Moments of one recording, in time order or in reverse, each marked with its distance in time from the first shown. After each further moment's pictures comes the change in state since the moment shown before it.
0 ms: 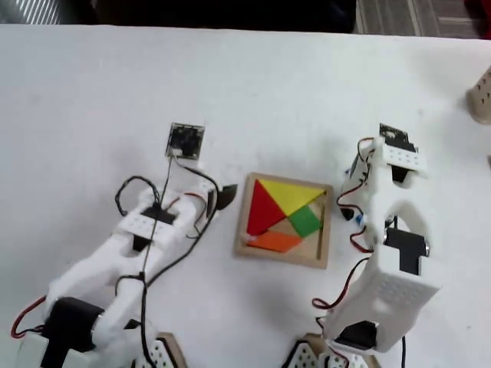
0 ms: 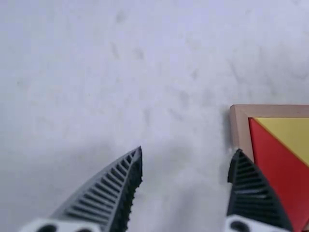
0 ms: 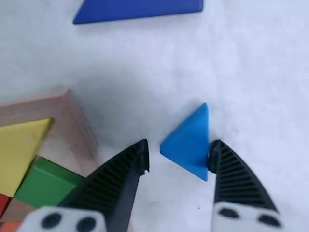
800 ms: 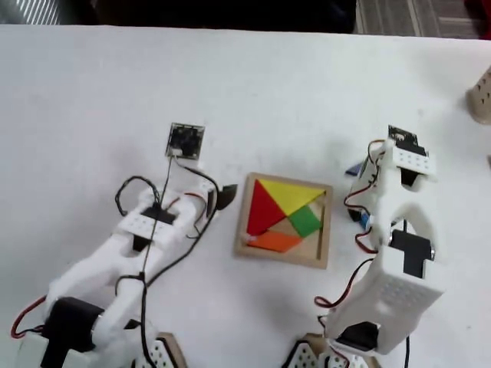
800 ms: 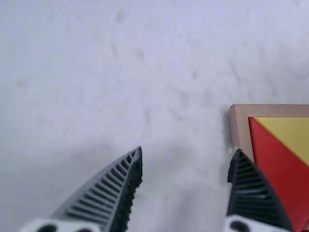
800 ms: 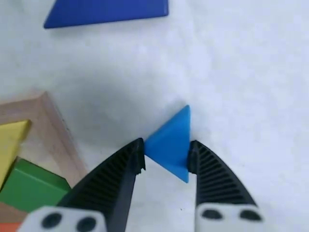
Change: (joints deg) left arm 0.0 0.0 0.0 0.0 0.0; right arm 2.4 -0.5 0.3 -0.9 2.8
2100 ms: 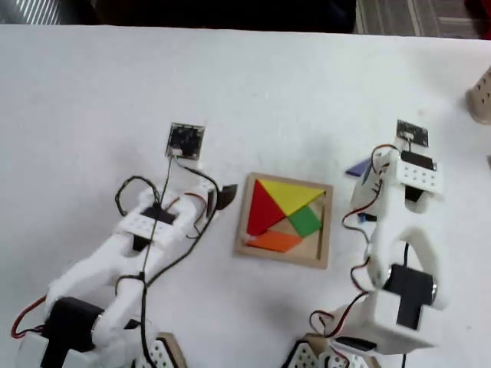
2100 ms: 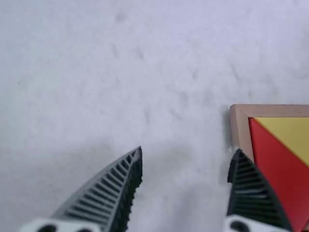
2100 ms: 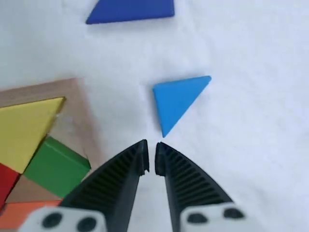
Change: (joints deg) left arm 0.0 0.0 0.0 0.0 0.0; right arm -1.3 -18.8 11.6 -3.9 0.3
